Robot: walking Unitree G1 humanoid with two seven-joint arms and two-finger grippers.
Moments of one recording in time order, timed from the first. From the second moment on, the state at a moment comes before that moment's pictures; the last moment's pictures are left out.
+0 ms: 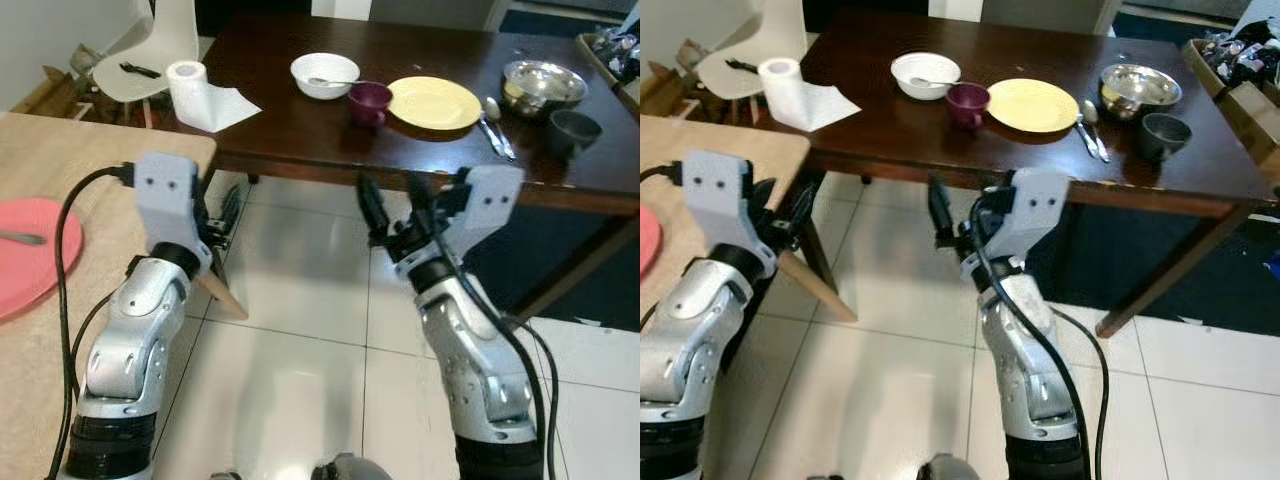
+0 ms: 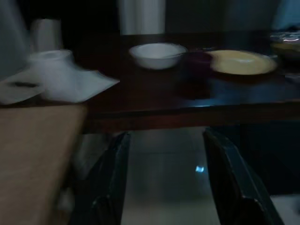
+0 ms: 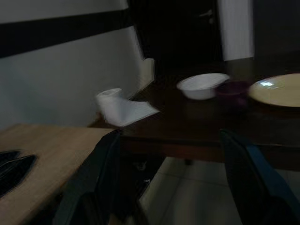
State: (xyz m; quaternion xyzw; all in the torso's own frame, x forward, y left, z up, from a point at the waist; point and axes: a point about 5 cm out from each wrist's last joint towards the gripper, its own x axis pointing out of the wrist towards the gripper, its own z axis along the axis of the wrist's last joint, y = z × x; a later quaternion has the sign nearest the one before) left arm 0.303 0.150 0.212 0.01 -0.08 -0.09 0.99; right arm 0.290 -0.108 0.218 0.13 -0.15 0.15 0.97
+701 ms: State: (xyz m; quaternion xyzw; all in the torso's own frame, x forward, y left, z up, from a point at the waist) left arm 0.303 0.149 0.212 0.01 -0.08 -0.09 0.99; right arm 0.290 -0.108 0.219 0.13 -0.15 0.15 0.97
